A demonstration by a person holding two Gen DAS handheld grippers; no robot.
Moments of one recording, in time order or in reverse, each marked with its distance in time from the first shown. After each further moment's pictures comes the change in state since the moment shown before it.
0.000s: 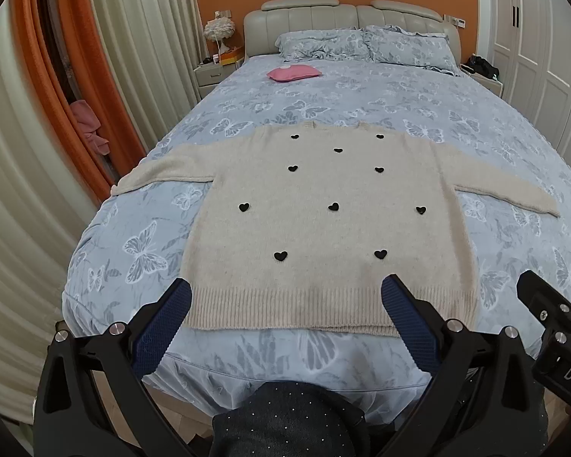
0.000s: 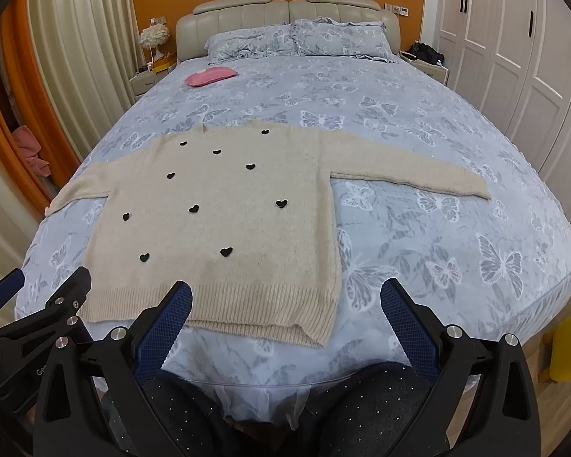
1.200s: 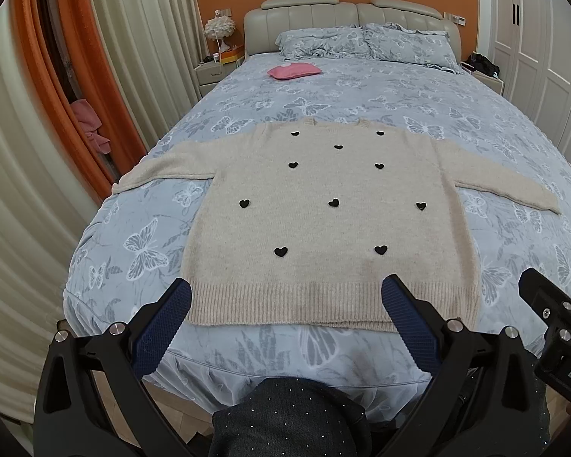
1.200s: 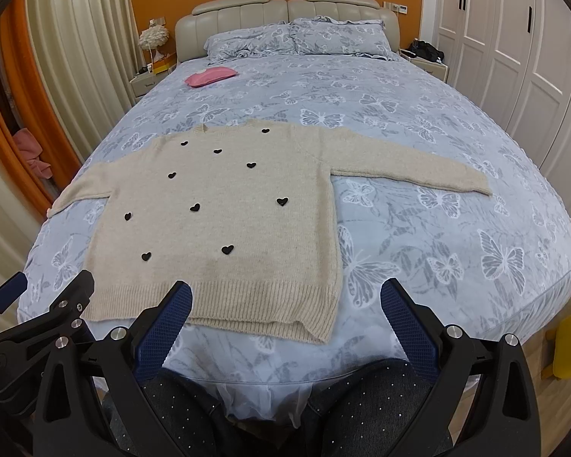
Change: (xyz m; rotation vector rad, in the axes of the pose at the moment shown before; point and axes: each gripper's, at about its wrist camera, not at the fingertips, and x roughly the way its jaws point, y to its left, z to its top) left arm 0.001 0.004 -0.003 -0.002 0.005 -0.002; right arm 0.001 -0.001 -0.001 0.005 0.000 0.003
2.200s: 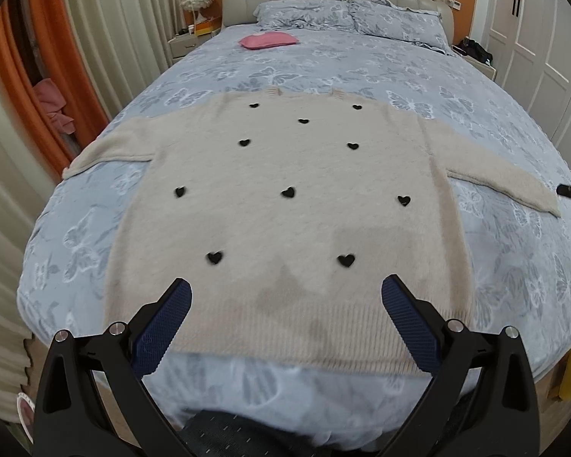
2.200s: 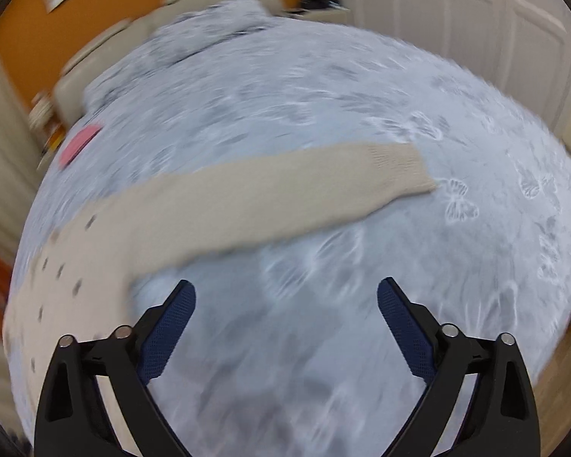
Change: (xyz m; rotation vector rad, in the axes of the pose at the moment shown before) left arm 0.090 -0.055 0.021 -0.005 0.107 -0.091; right arm 0.197 -0.300 0.110 0.439 0.060 -0.096
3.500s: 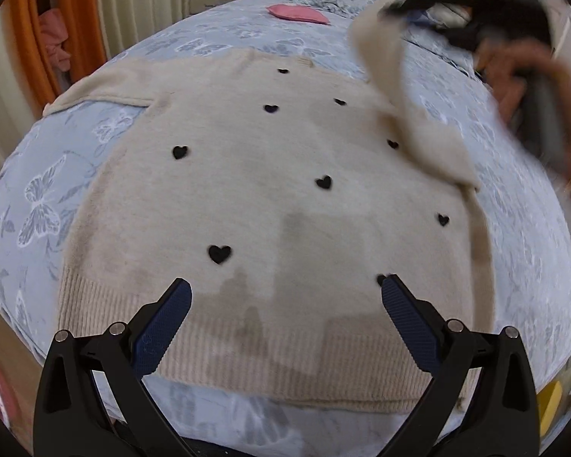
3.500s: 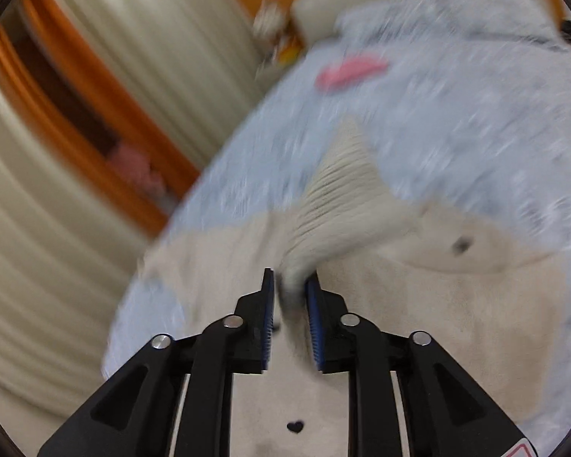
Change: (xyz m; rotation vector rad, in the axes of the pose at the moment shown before) left arm 0.069 0.067 0.004 -0.209 0.076 -0.105; right arm 0.051 0.439 -0.033 -0.577 0.220 0.705
